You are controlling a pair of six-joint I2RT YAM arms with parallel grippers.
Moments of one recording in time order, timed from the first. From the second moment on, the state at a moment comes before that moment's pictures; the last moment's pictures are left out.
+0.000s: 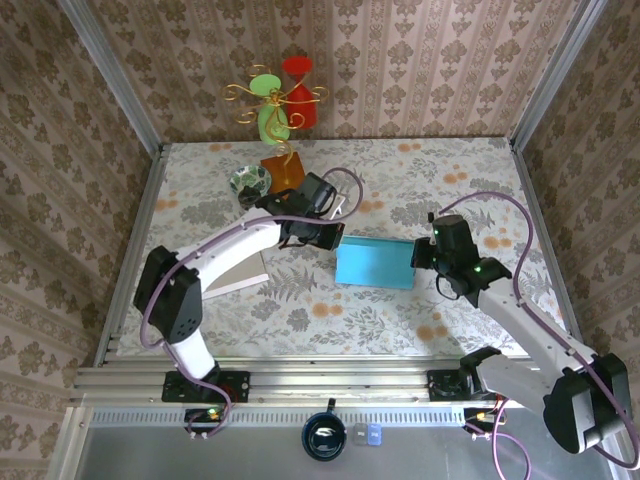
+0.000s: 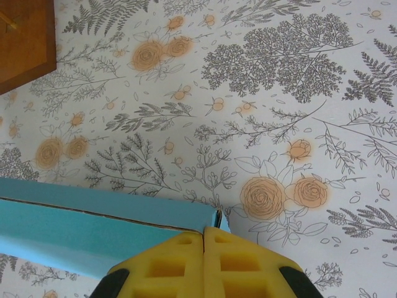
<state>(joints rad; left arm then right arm) -0.79 1.70 1.38 -0.67 0.18 -0.26 0.33 1.02 0.68 -0.41 0.09 0.42</state>
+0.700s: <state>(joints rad) -0.92 1.57 1.18 -0.45 -0.04 -0.26 0.34 0.74 0.65 -0.54 -0.03 1.36</state>
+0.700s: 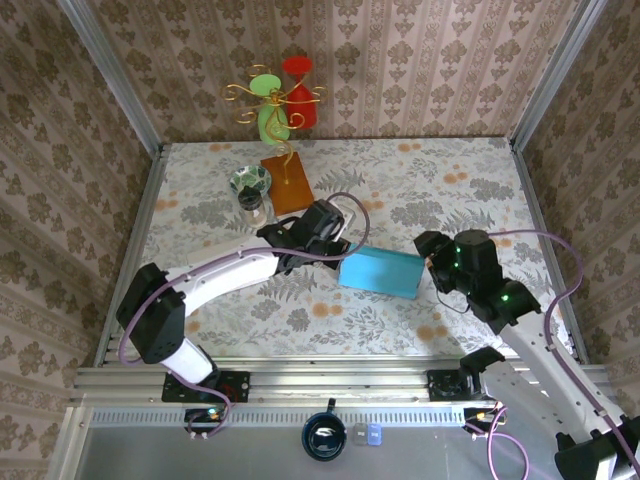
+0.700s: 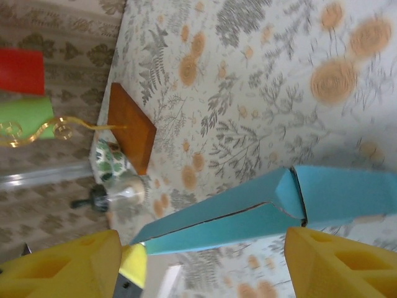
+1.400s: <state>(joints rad) -0.96 1.53 1.13 -0.43 -0.08 -0.29 0.32 0.71 0.46 -0.38 -0.06 1.71</state>
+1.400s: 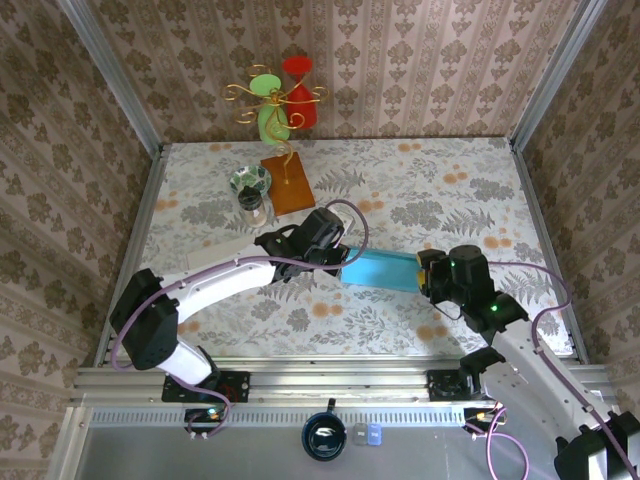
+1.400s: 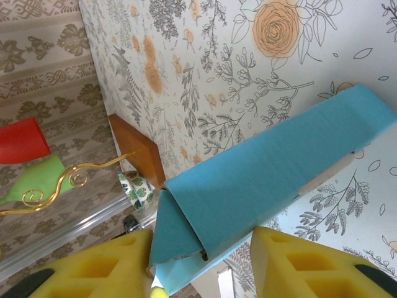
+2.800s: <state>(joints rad) -0.76 1.59 1.18 -0.51 0.37 -0.85 0.31 0.78 0.45 -0.30 -0.06 1.67</state>
